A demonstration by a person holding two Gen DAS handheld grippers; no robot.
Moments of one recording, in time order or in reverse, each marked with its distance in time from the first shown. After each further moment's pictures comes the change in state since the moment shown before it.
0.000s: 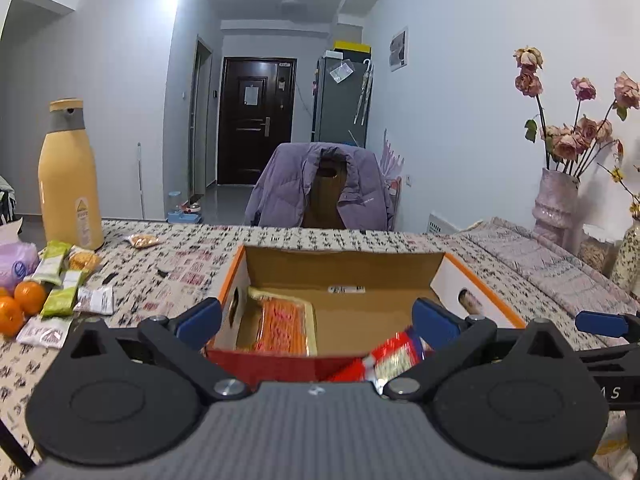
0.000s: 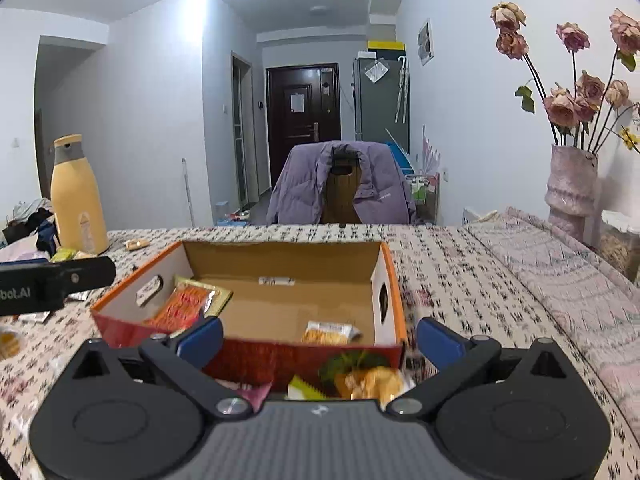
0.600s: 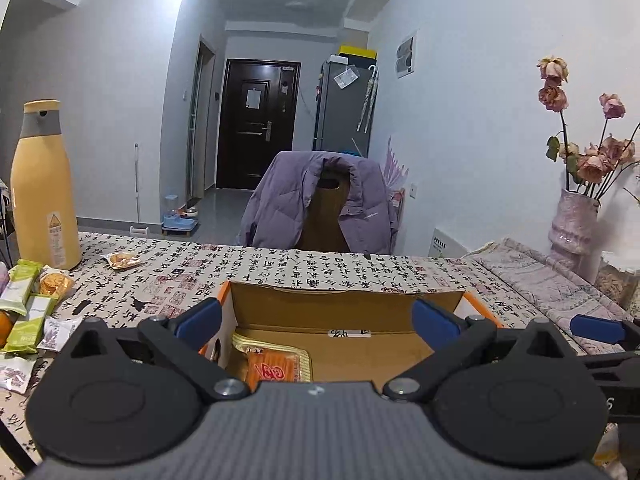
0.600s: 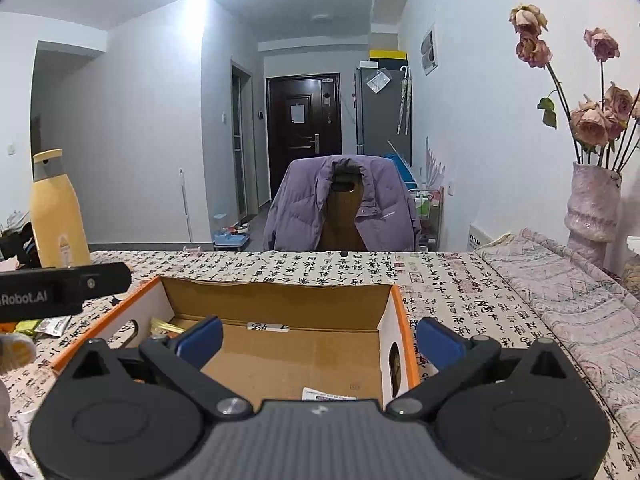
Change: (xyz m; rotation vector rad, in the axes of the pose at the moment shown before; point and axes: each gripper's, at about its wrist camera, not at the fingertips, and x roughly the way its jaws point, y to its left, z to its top) left arm 0.074 0.001 0.041 -0.026 -0.023 -0.001; right arm 0.067 -0.003 0.050 -0.001 -0.050 0.000
